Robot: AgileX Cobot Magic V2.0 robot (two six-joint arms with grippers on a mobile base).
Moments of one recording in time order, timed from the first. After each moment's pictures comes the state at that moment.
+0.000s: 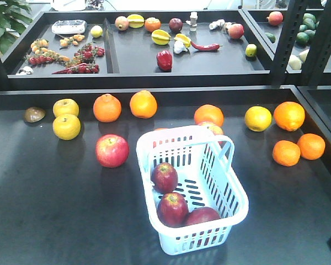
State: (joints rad) left arm 0.05 -0.01 0.03 0.09 0.24 -0.32; right arm 0.21 -0.01 0.03 -0.03 0.22 0.26
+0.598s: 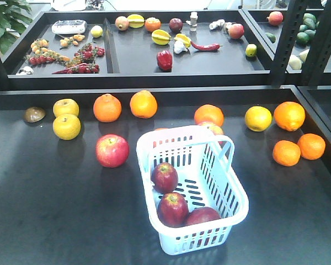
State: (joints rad) left arm 0.05 -0.01 0.03 0.09 0.24 -0.32; right arm 0.03 -0.01 0.03 -0.15 0.09 0.32
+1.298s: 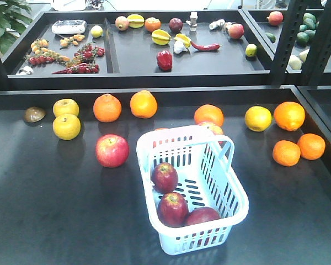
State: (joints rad) left arm 0.05 -0.01 0.03 0.09 0.24 -0.32; right arm 0.03 -0.01 0.03 -0.16 0.13 0.35
